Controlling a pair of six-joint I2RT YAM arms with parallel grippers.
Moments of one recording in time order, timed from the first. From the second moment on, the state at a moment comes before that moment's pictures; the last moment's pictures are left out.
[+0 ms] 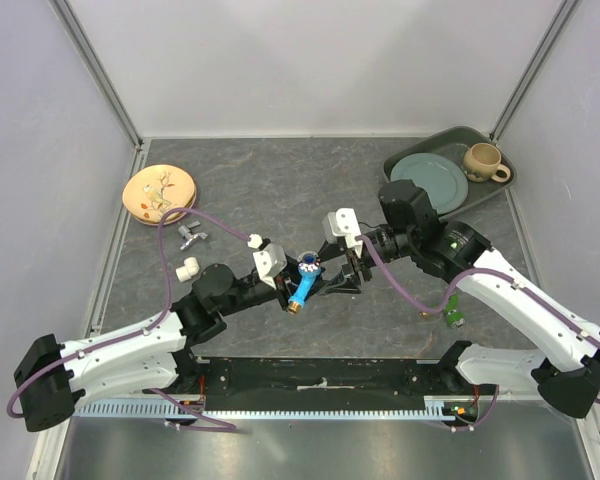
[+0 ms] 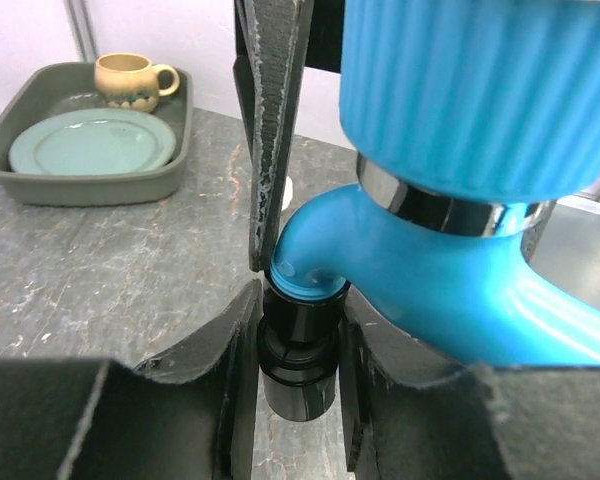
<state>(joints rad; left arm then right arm) -1.00 0.88 0.47 0.55 0.27 -0.13 0.78 1.17 1.27 -0.62 -0.90 -0.49</state>
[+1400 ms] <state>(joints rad) -0.98 0.97 0.52 0.58 -0.21 -0.32 0.96 1.10 0.30 1.15 -0.06 0.18</state>
